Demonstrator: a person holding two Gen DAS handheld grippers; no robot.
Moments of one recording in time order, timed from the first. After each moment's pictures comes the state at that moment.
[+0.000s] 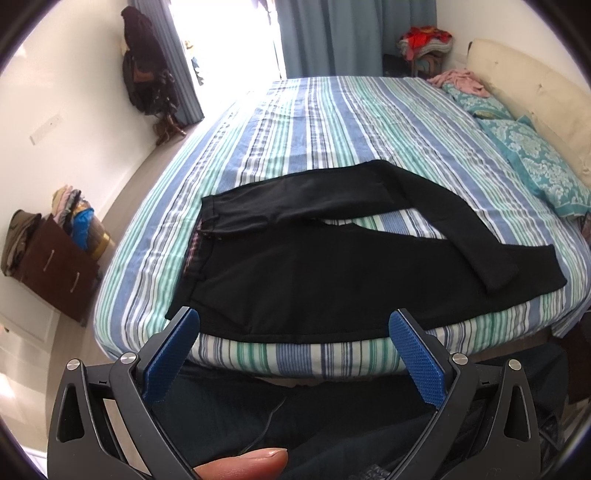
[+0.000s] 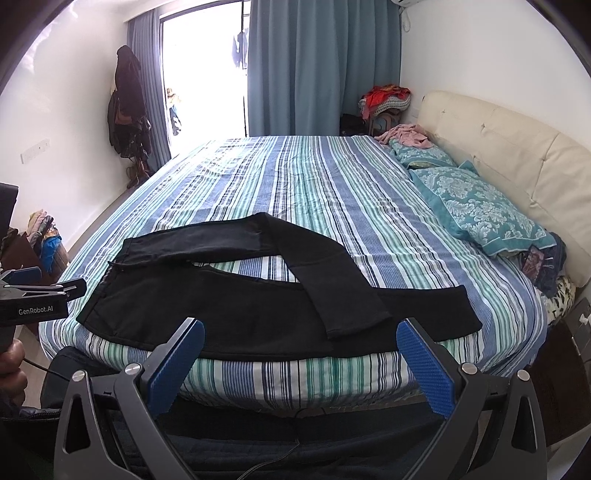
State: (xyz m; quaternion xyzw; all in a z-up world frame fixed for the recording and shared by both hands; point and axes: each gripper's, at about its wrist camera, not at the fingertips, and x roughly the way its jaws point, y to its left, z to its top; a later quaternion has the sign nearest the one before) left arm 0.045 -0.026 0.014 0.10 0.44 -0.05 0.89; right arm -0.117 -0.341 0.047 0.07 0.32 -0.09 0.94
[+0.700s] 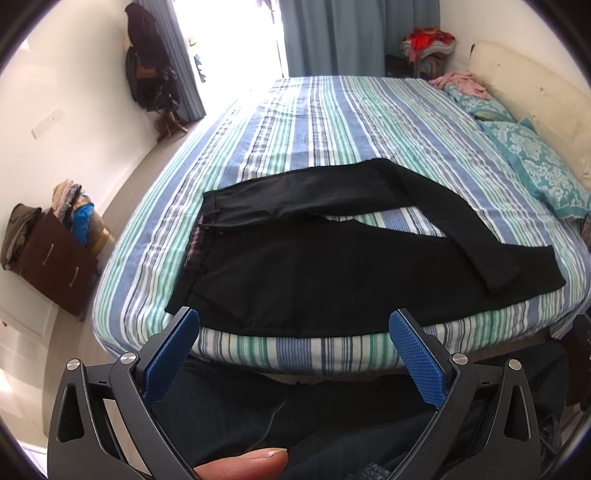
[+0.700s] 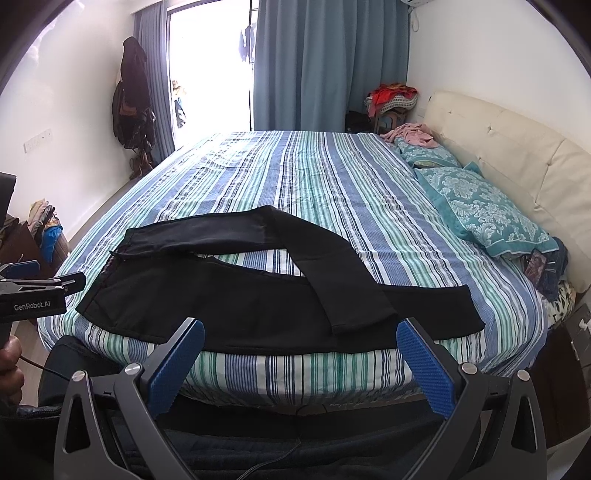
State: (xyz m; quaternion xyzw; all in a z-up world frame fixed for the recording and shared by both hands) left arm 0.039 -0.019 0.010 0.09 0.44 -0.05 0.89; right arm -0.114 -0.331 0.040 0.06 0.33 -0.08 0.94
